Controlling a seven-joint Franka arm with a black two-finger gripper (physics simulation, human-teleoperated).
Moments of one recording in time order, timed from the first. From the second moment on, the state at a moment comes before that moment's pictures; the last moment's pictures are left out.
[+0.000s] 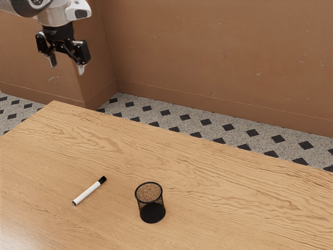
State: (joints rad) arm -0.06 -0.06 0.12 -1.56 0.21 1.60 -0.10
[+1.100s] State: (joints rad) arm 0.04 0.29 0.09 -2.11 0.04 2.06 -0.03
